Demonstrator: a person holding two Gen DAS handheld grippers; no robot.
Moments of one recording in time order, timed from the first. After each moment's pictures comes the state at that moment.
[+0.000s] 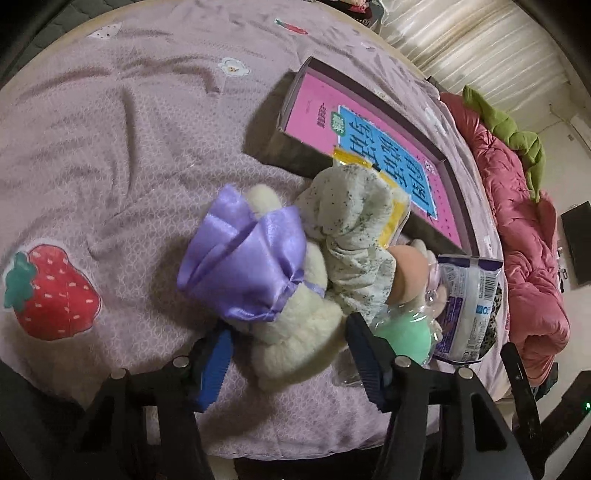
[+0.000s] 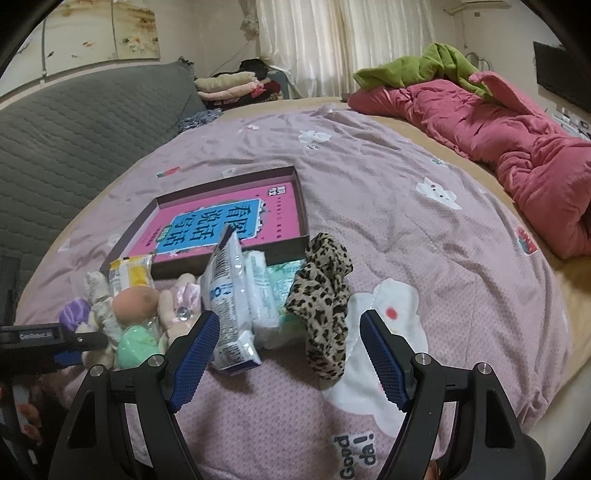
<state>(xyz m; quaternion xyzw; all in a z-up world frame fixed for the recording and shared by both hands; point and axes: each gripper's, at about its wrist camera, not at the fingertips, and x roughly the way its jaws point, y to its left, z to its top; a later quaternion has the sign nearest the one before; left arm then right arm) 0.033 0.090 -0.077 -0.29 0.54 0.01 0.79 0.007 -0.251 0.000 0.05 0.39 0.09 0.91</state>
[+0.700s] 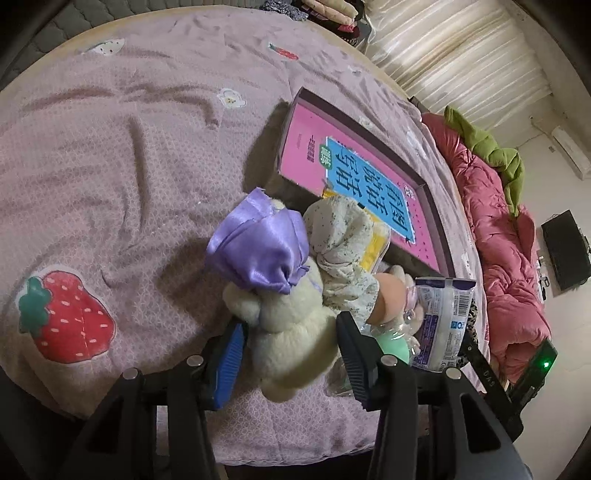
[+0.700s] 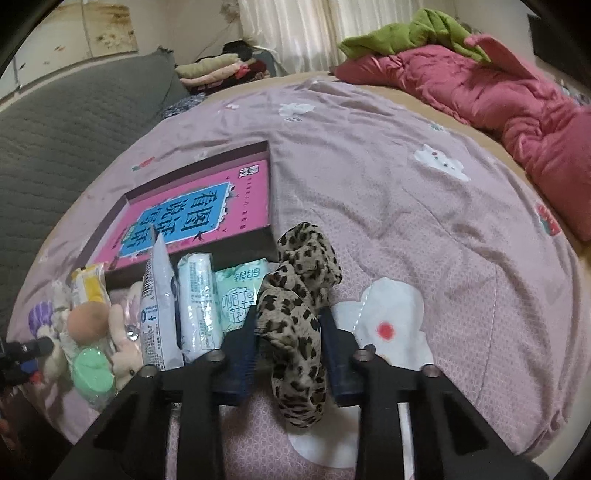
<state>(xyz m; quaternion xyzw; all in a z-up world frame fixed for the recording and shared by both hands) 0.027 0.114 -0.061 -0.32 0.50 -0.01 0.81 0.052 -0.264 -0.036 0.06 0.43 0.10 0.90</state>
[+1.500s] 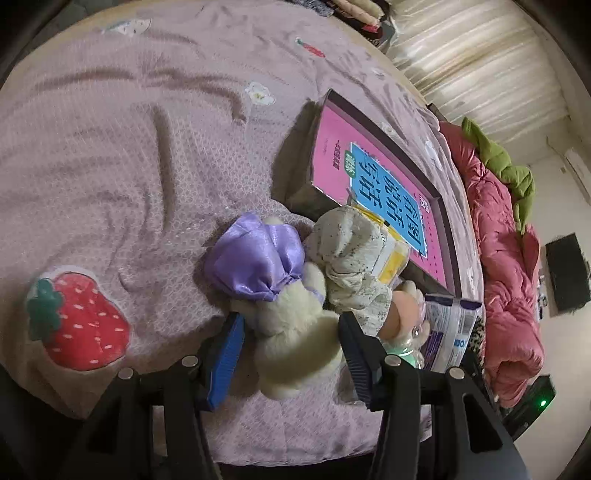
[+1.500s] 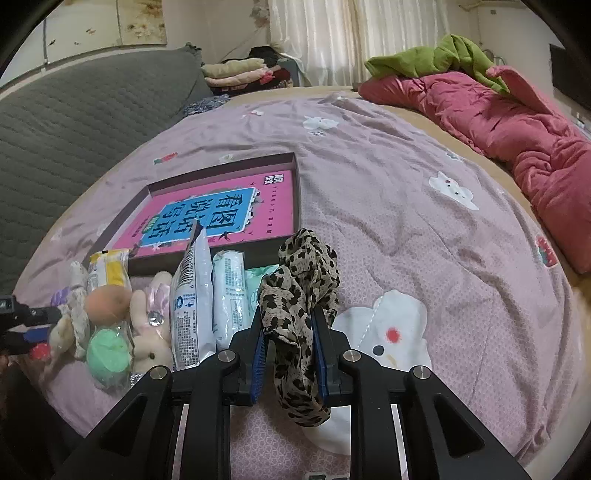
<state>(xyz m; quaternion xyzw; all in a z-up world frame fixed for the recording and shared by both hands) 0.038 0.135 -0.072 -0.36 0.52 0.01 0.78 0.038 -0.253 -0.022 0.03 0.41 0.12 0.90</state>
